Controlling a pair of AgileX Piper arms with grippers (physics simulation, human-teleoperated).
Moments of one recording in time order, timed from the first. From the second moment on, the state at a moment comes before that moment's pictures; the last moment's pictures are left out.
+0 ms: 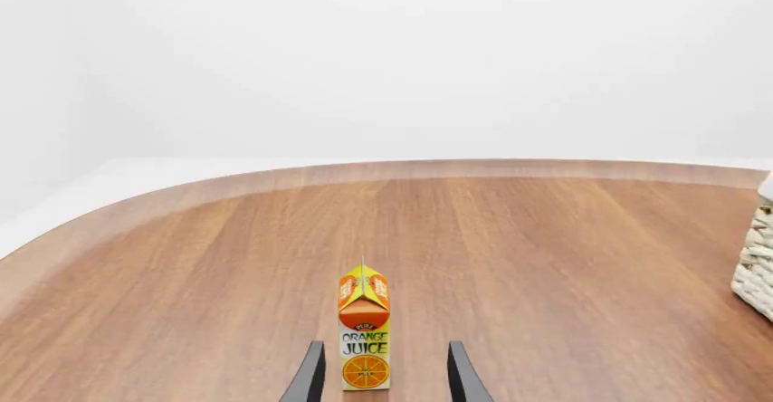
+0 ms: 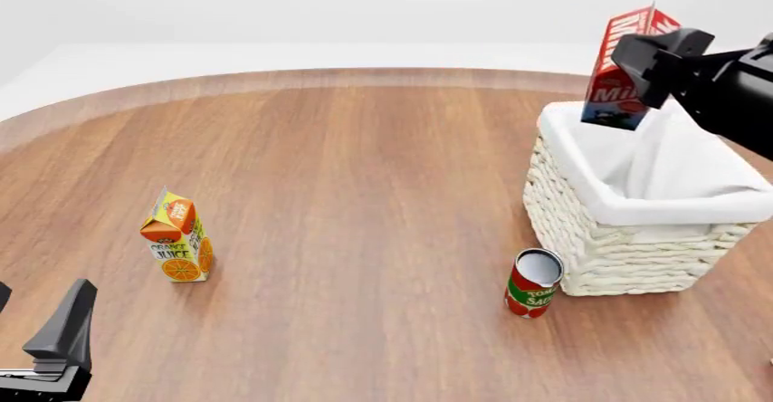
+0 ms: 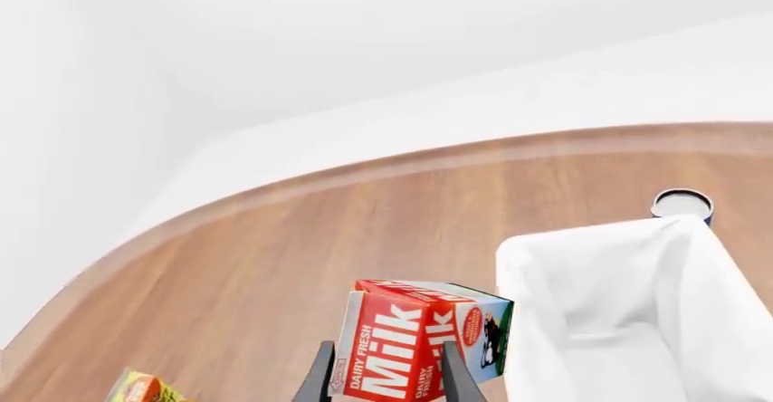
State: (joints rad) left arm 0.00 0.01 0.00 0.00 0.00; right arm 0.23 0.91 -0.88 0.20 0.32
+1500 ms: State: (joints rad) left arm 0.00 0.01 0.00 0.00 0.00; right arm -0.02 1.15 -0.83 0.02 0.28
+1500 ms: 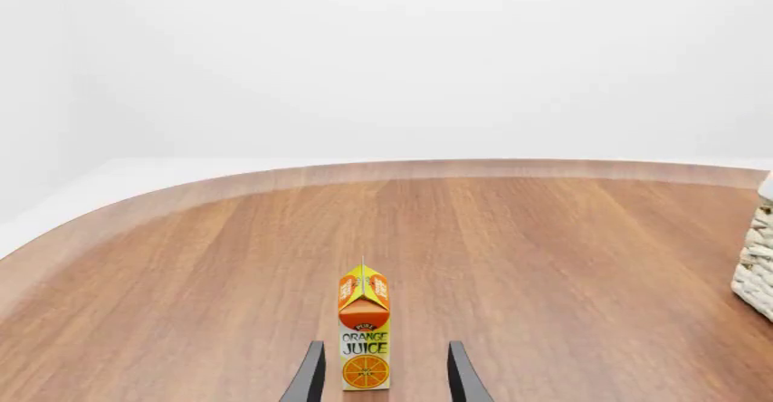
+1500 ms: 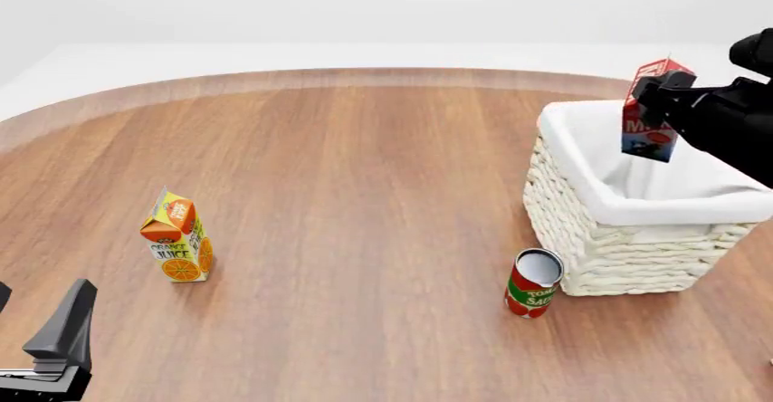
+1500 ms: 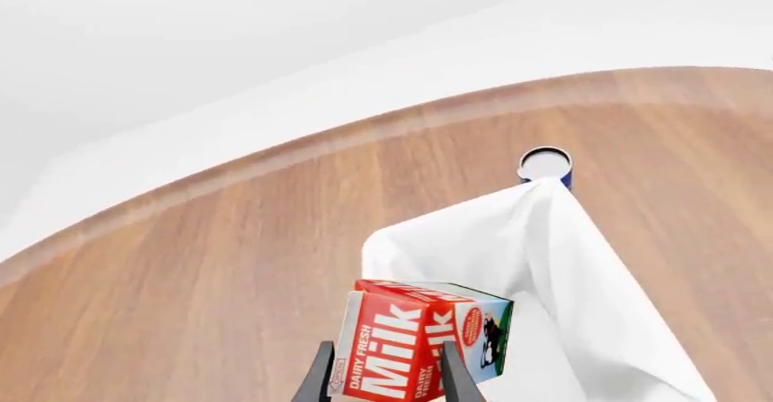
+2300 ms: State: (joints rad) left arm 0.00 0.01 0.00 0.00 0.00; right arm -0.04 1.34 -0.87 -0.04 0.28
